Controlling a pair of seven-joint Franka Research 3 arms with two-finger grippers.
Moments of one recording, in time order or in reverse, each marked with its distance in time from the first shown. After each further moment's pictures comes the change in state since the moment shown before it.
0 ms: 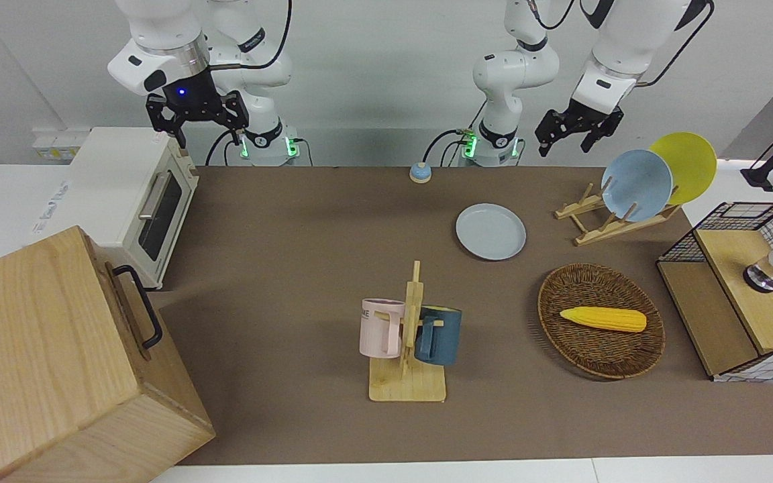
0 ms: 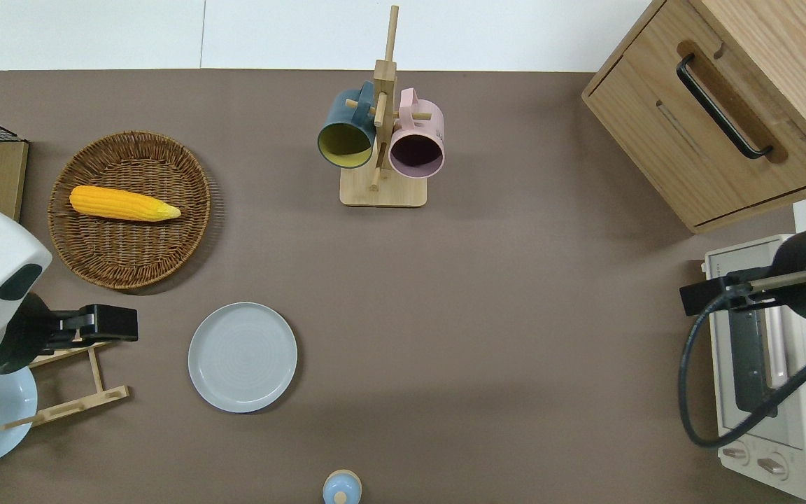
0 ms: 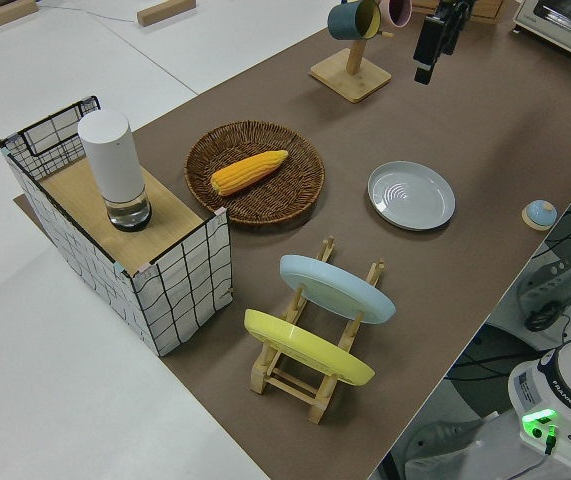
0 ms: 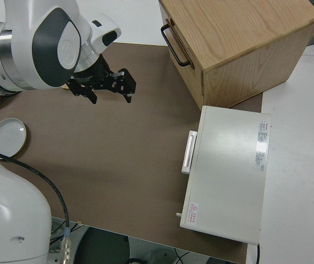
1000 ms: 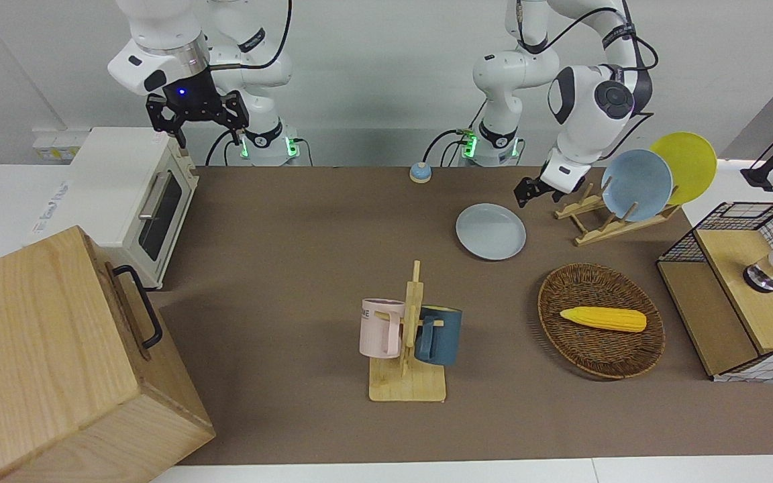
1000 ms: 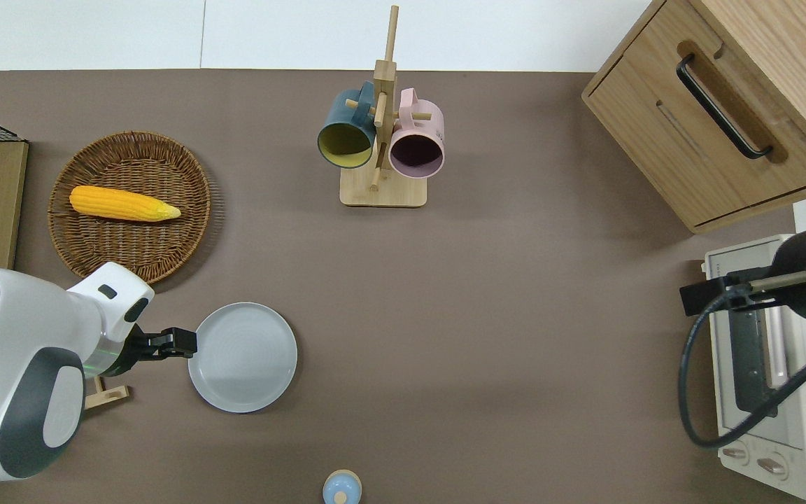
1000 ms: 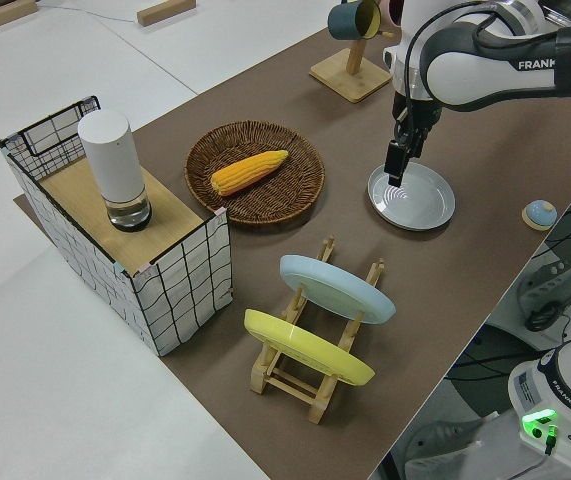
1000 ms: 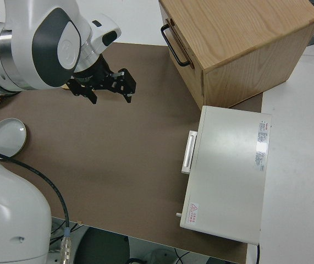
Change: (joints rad) left arm 0.005 0.029 0.001 -0.451 0.005 0.400 0.010; right arm 0.000 0.000 0.000 0.000 0.000 0.000 0.000
